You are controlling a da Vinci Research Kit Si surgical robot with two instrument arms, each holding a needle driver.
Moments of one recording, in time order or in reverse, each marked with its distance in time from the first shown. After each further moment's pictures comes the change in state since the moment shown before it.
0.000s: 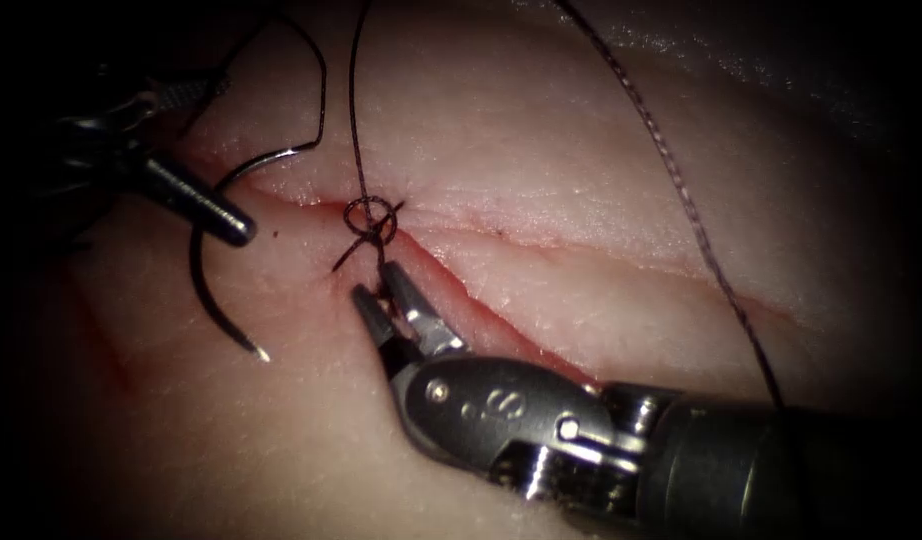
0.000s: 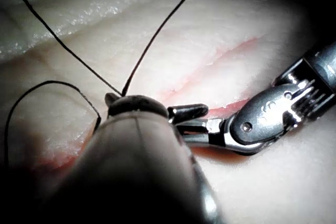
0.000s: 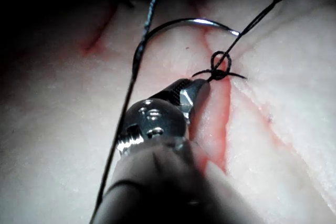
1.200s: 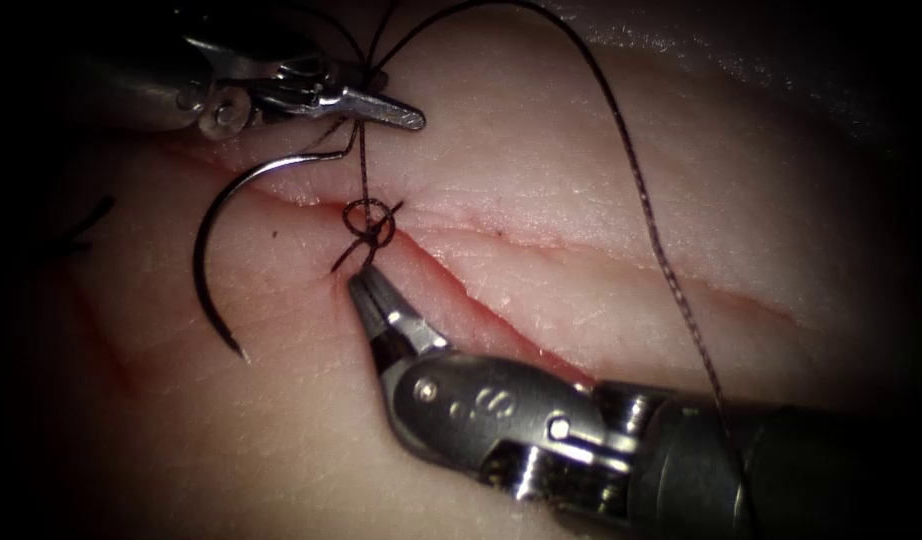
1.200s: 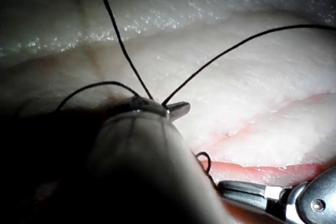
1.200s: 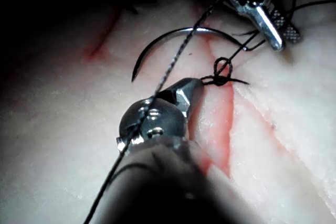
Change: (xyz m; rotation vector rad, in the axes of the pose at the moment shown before) right arm 0.001 0.000 0.000 0.022 0.014 0.008; left arm 0.001 -0.009 0.010 0.013 0.044 -0.179
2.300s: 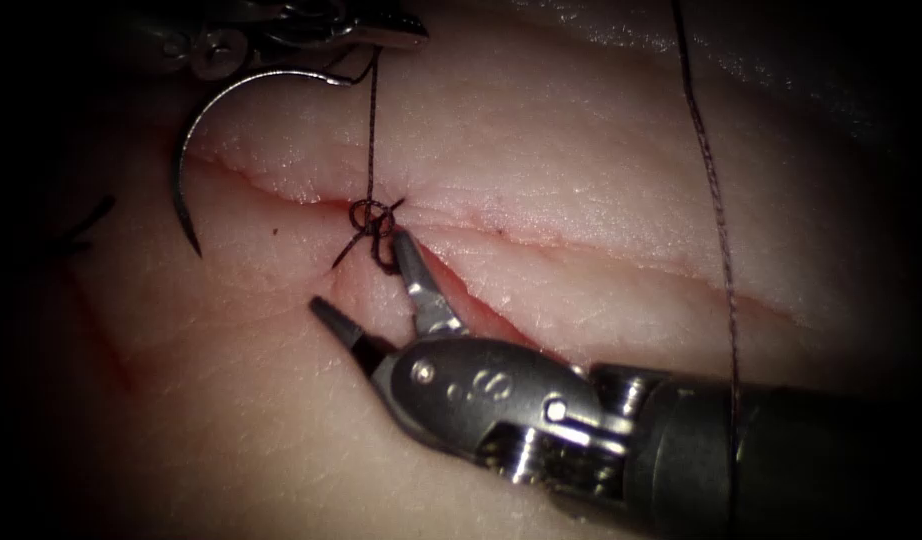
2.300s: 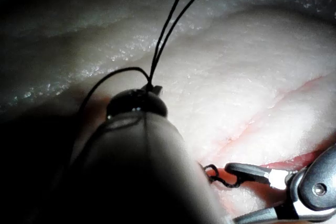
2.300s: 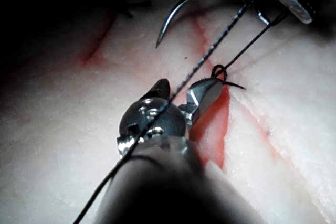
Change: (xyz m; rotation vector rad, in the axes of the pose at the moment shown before) right arm 0.000 0.000 0.001 -0.004 -0.001 0.007; left arm 0.005 0.001 -0.001 0.018 0.109 0.260
